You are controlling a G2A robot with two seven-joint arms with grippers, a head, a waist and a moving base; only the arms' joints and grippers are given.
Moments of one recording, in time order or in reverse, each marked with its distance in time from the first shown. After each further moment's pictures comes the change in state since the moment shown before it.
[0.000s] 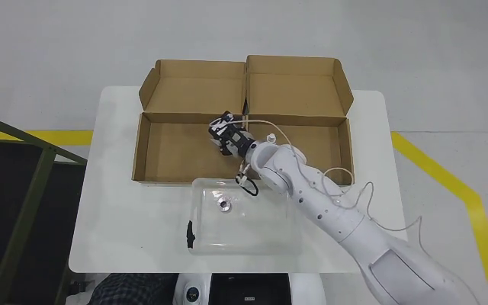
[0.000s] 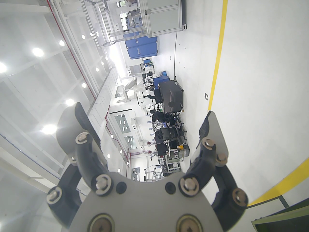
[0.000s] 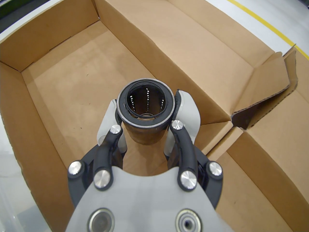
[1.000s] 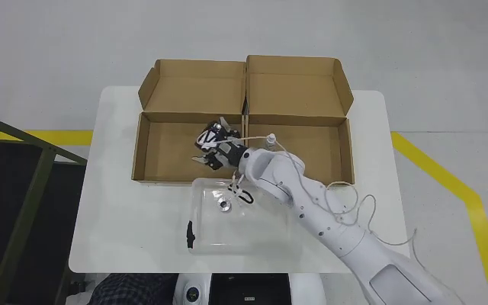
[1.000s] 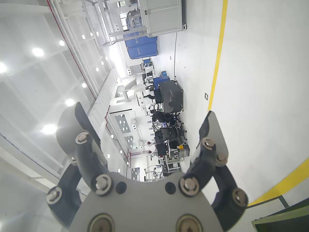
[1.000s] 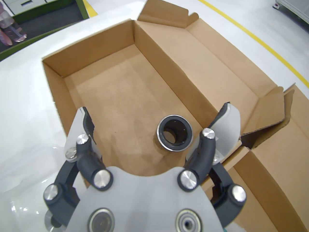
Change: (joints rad) left arm 0.000 0.000 0.000 0.000 0.000 0.000 0.000; right arm -0.133 0.008 0.095 -0.257 -0.126 -0.135 0.038
